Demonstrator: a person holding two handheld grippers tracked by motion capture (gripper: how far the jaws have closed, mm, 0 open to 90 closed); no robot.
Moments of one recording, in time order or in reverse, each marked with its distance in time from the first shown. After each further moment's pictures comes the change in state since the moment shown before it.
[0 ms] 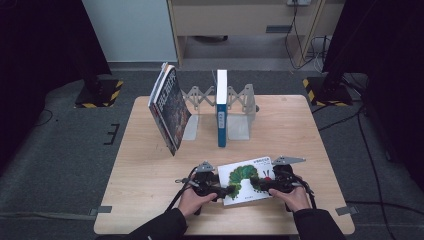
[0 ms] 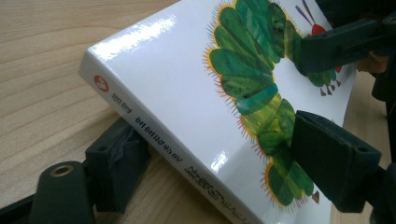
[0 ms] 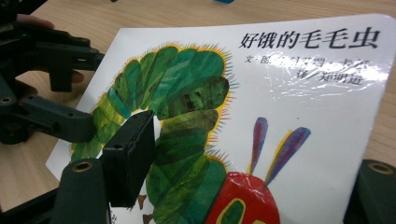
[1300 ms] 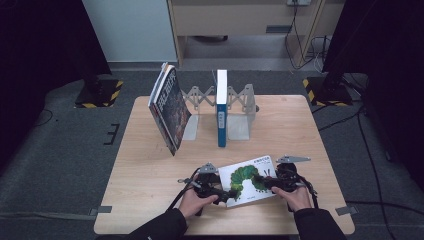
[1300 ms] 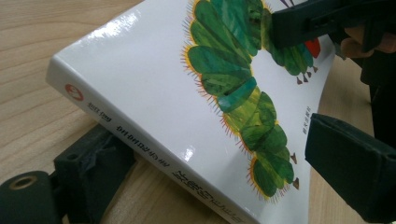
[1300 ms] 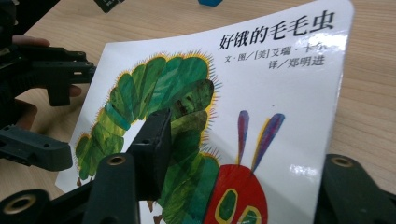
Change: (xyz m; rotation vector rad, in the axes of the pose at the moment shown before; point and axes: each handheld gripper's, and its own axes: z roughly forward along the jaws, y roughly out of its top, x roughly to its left) left arm -0.006 0.000 0.005 0.028 -0.039 0.038; right arm -0.007 0.000 -0.007 -0.011 -0.009 0.061
